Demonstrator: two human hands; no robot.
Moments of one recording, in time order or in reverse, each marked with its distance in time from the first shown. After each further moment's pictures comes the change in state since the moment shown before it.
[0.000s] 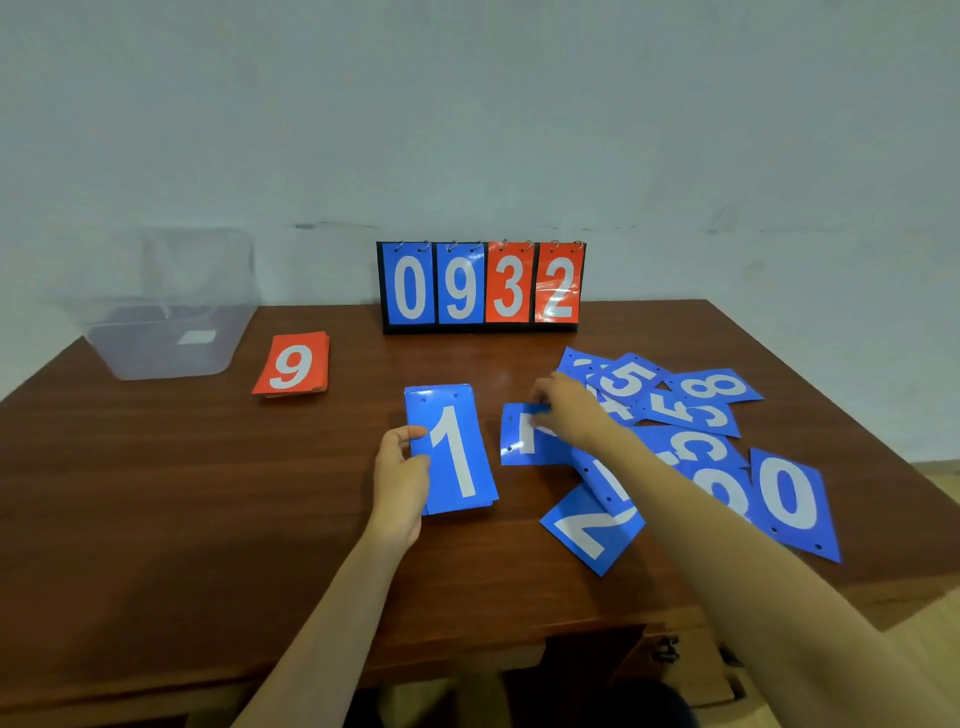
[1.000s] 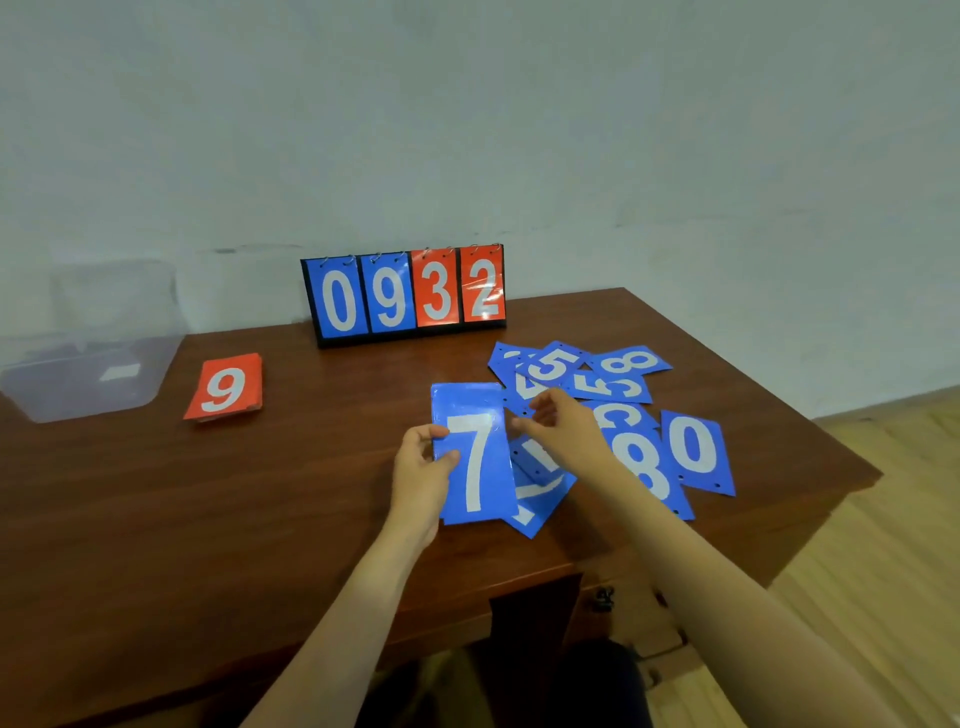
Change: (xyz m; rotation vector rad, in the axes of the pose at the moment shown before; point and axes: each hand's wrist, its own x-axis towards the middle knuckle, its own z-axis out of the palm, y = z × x) left_hand -0.052 -0.014 0.060 0.050 -0.232 0.183; right_hand -0.110 0.023 -0.019 0.518 0.243 0.273
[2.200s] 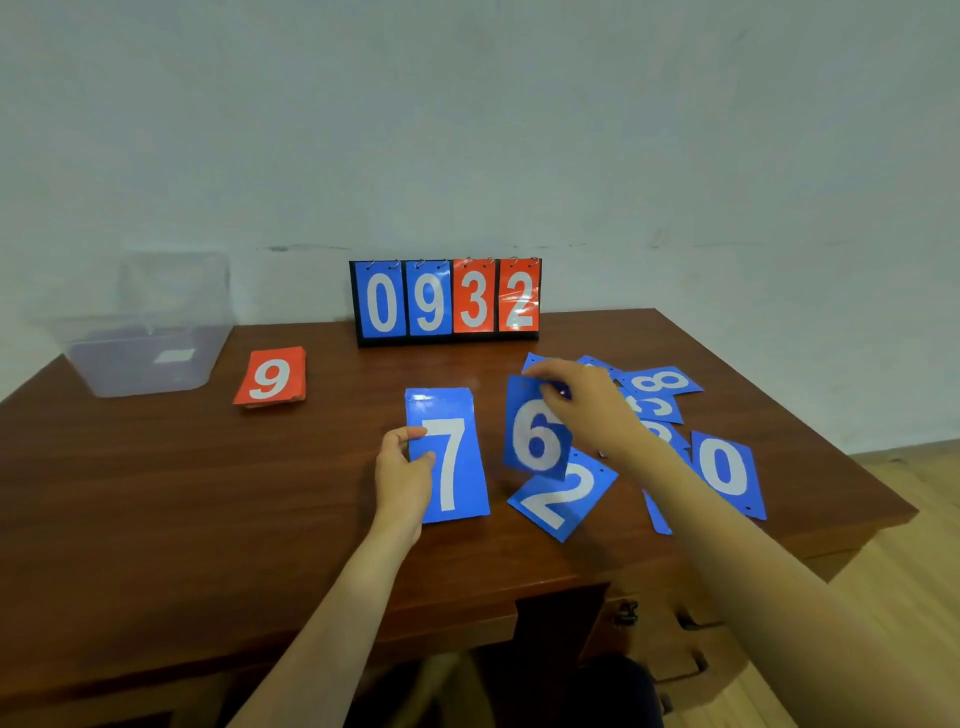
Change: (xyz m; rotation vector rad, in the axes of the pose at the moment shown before) left_hand 0.003 0.006 -0.048 0.015 0.184 -0.056; right_hand -0.008 -0.067 -0.022 -0.250 -0.011 -0.385
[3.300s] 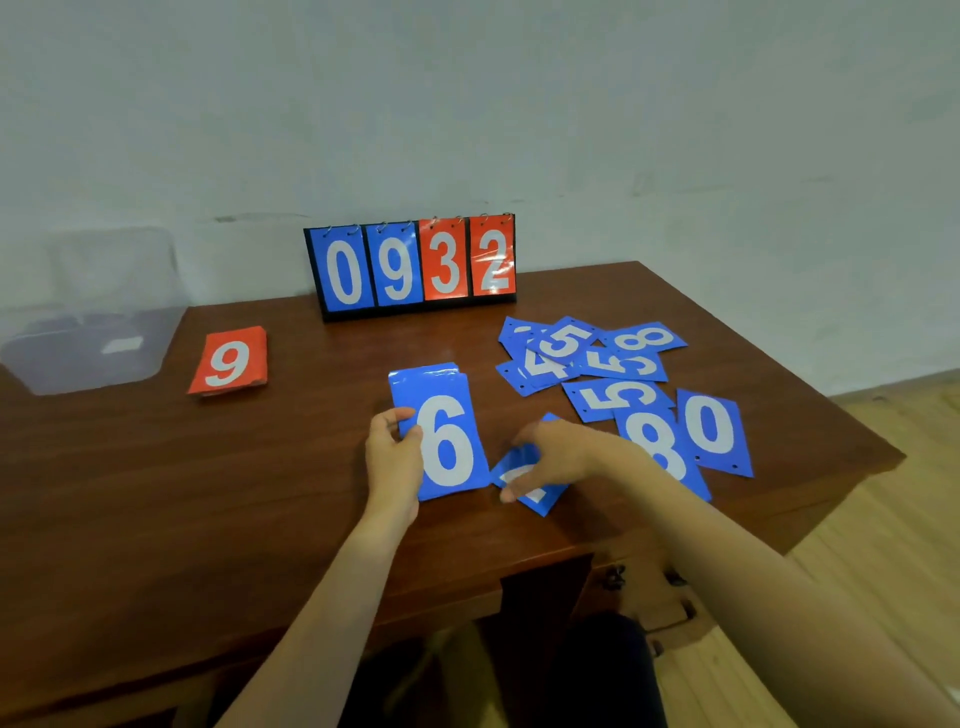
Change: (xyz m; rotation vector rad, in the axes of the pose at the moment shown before) left_hand 0.014 -0.014 0.027 -0.037 0.069 0.018; right_hand -0.023 0.037 0.036 -0.192 -0.732 0.214
